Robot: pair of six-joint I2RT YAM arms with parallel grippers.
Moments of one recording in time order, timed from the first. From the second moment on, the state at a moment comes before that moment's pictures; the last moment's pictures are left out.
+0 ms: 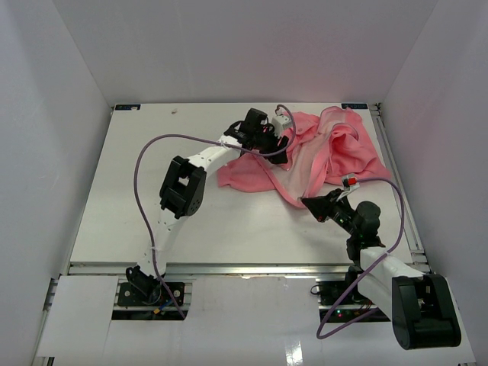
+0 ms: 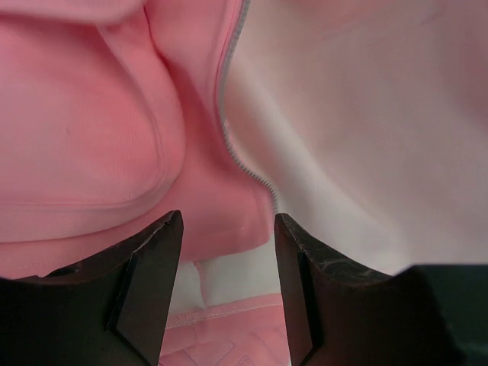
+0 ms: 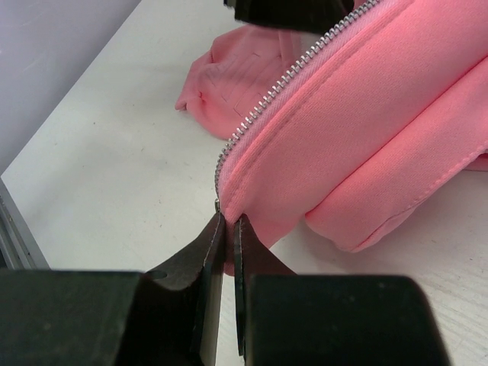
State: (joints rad) left arm -0.61 2.43 2.07 -0.33 0.55 0.10; right arm 0.12 0.96 0.07 0.81 -0.63 0.44
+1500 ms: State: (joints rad) left arm -0.62 2.43 1.90 -0.15 0.55 0.12; right arm 0.12 0.98 0.07 0.80 -0.62 0.44
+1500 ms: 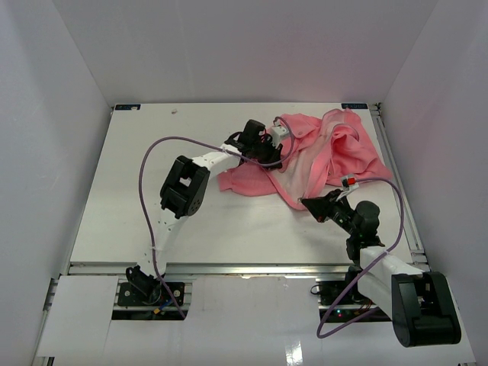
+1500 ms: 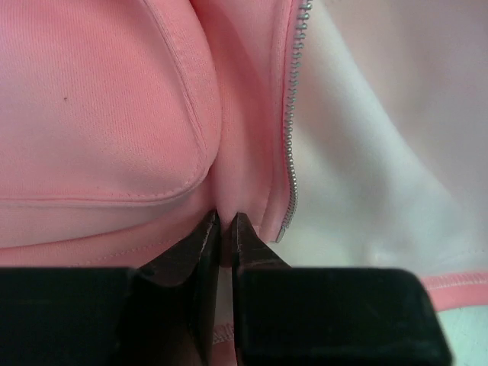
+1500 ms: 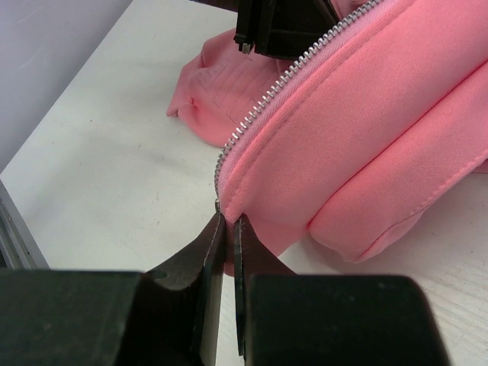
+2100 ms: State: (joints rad) left arm -0.63 1.87 1.04 0.28 0.39 -0.29; right arm 0.15 1.09 0.05 0.91 -0.66 0.49
